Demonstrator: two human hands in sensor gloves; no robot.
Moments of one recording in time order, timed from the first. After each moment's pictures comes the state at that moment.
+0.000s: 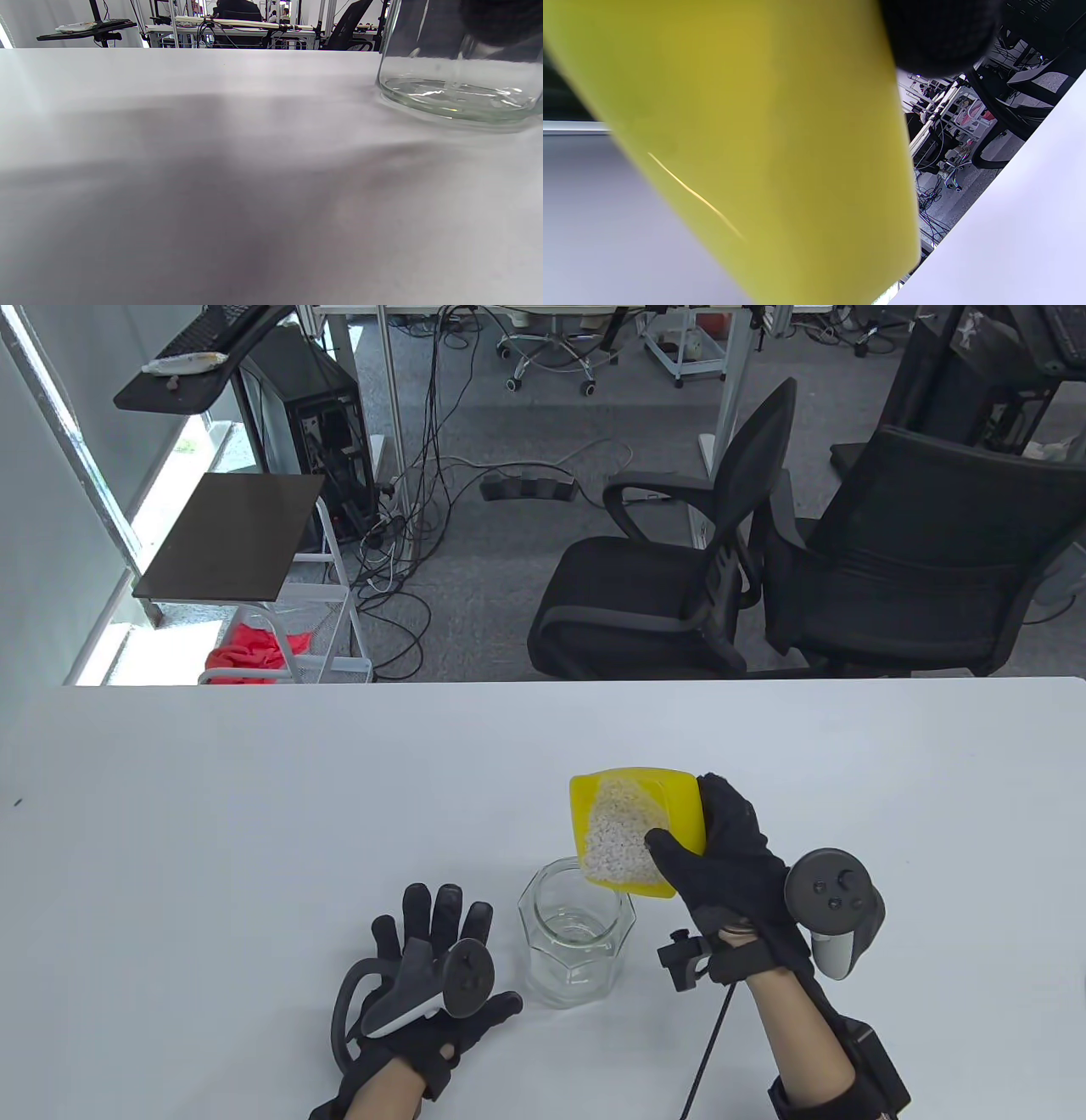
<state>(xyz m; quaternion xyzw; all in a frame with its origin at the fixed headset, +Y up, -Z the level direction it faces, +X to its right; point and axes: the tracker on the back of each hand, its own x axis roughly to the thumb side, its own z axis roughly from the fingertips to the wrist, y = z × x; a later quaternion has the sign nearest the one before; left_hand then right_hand) -0.144 -0.748 -0.290 -0.15 -0.15 0.00 0.98 0.186 -0.639 -0.328 0.09 -0.20 0.82 0.53</state>
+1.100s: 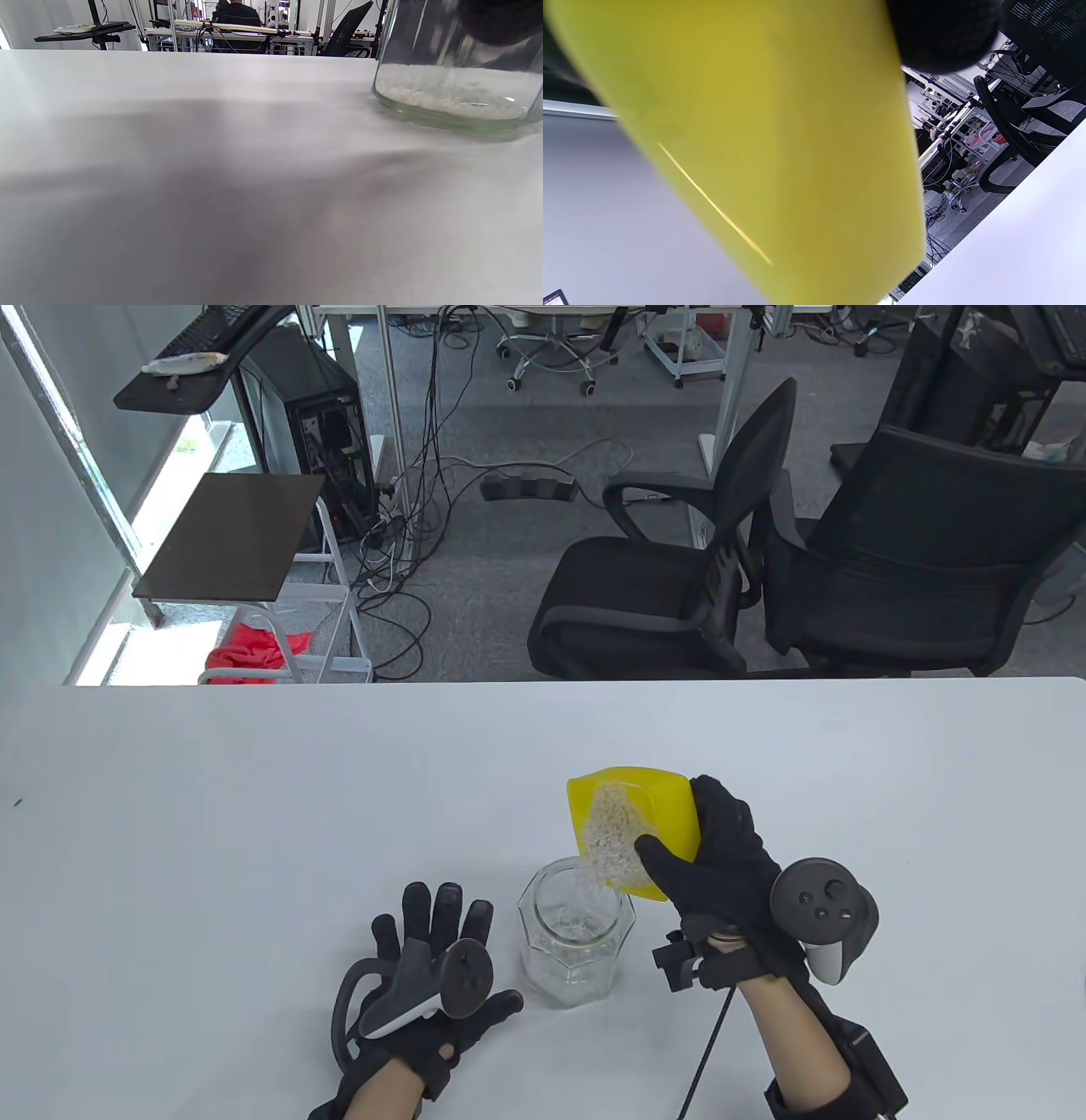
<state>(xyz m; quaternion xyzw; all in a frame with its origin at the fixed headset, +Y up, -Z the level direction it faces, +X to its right) -0.145 -0.749 -0.291 -0.14 -0.15 0.01 0.98 0.179 -0.639 -0.323 0.10 -0.23 0.84 0.49</state>
